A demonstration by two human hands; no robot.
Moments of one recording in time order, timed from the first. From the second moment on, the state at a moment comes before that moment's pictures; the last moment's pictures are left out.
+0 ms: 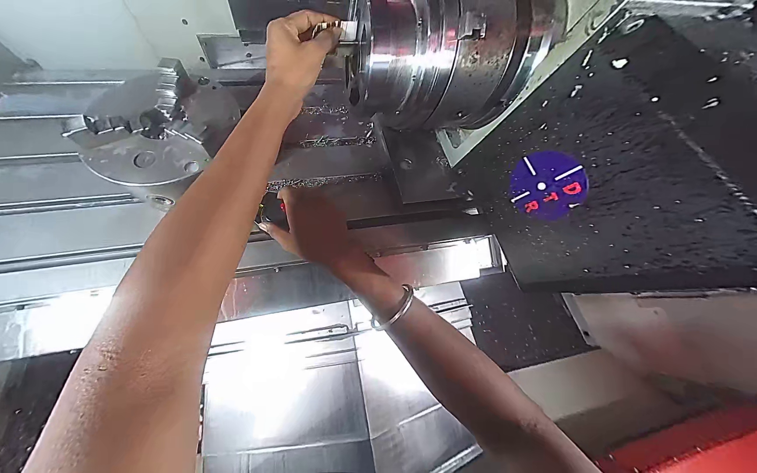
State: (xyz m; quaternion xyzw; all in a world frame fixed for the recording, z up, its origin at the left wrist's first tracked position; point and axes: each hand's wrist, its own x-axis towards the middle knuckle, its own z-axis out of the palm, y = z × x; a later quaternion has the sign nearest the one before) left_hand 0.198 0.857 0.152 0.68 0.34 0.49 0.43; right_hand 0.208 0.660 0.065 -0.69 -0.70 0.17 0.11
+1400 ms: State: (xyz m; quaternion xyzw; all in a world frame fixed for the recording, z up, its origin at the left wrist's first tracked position) left_hand 0.205 0.851 0.146 0.64 0.32 0.51 0.48; right_hand 0.209 0.663 0.071 -0.68 -0.70 0.21 0.10
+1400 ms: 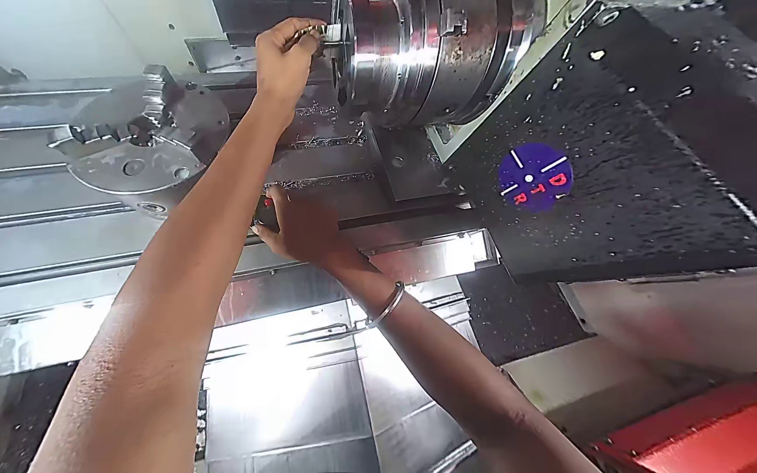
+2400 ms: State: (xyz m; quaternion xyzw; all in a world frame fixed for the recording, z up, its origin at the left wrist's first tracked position) left_hand 0.208 0.850 0.142 0.62 0.30 0.54 0.48; right_hand 0.211 0.665 0.072 -0.67 -0.71 0.22 0.10
